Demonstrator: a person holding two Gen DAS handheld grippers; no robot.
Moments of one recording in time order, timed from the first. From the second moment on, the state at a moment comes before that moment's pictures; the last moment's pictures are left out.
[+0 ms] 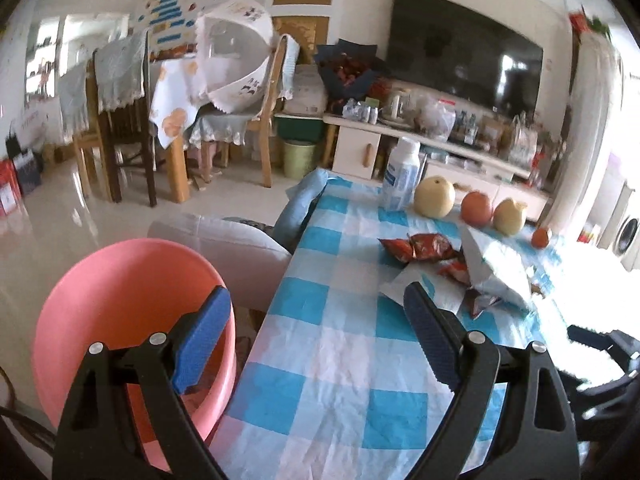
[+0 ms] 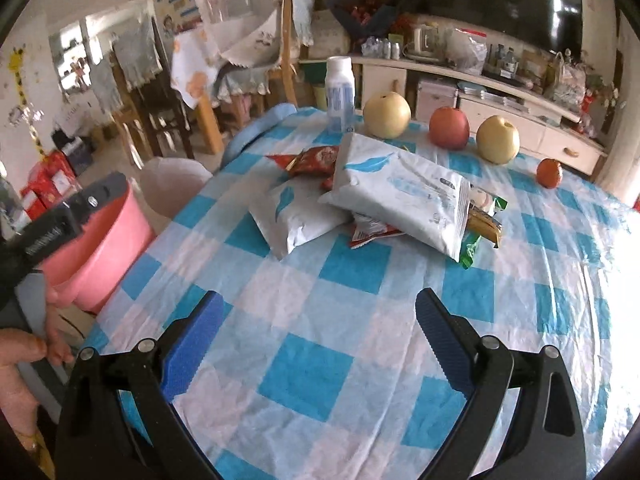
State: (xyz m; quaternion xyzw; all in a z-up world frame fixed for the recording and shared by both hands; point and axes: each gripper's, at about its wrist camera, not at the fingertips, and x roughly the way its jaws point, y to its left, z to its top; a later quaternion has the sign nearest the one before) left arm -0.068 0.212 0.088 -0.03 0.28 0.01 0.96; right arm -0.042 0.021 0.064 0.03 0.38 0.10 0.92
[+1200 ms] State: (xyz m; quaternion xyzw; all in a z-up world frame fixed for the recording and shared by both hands) left arm 0.009 0.086 0.044 0.07 0.35 -0.09 0.93; right arm 0.018 -0.146 0.051 0.14 0.35 0.08 0.92
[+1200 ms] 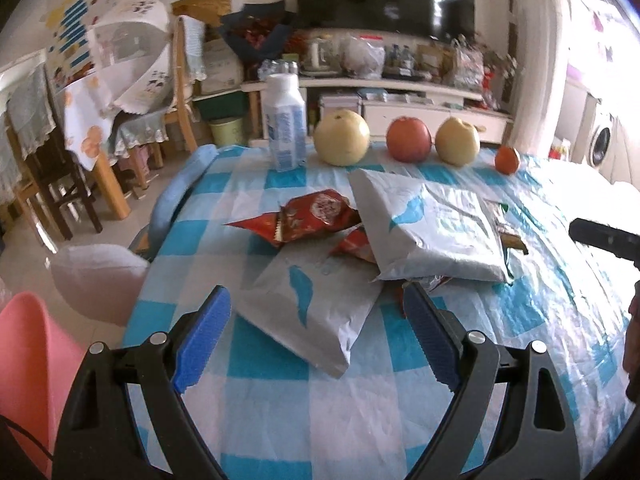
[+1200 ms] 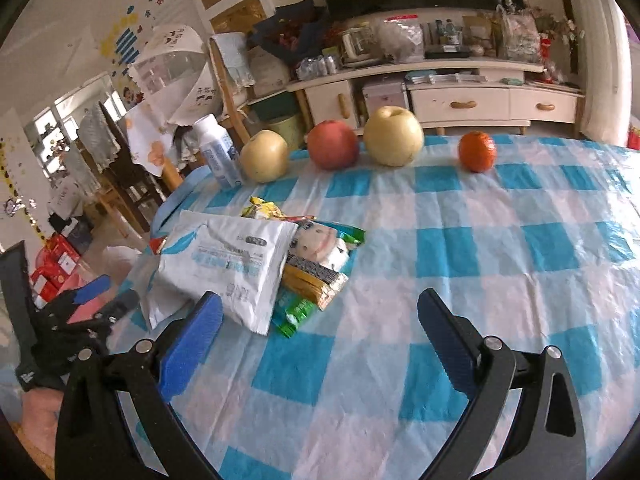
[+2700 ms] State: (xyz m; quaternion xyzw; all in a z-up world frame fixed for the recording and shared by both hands) left arm 0.032 0.049 0.013 0.09 0.44 -0.31 0.84; right arm 0.039 -0.060 0.029 -0.08 0.37 0.25 0.89
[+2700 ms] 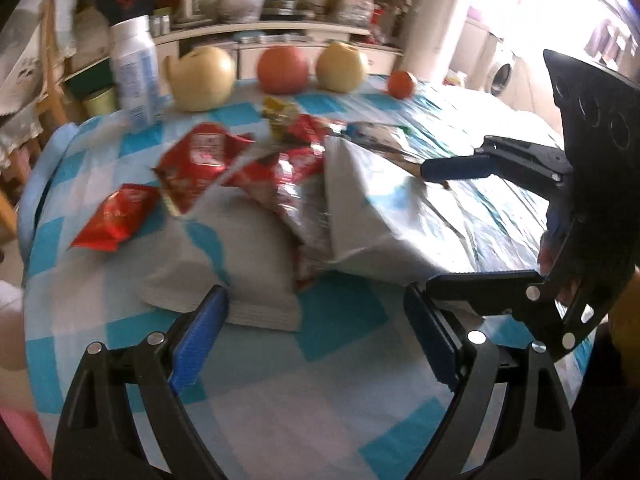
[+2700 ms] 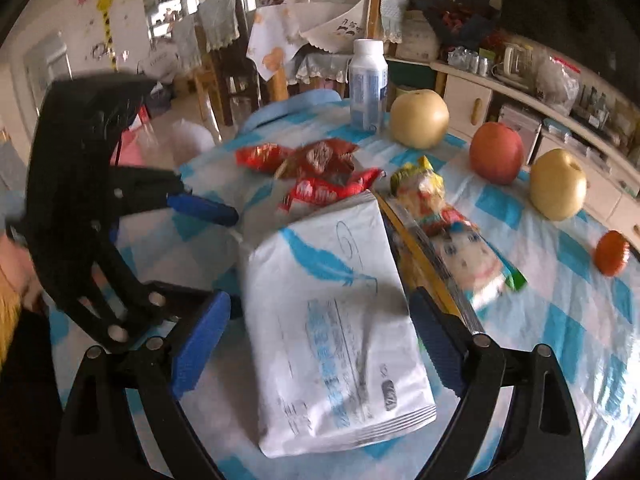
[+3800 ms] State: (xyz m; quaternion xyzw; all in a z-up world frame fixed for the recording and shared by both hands) left arm 0.083 0.051 -0.002 0.09 0.44 -0.20 0.87; right arm 0.048 -0.060 0.010 -0.07 0.41 0.22 0.88
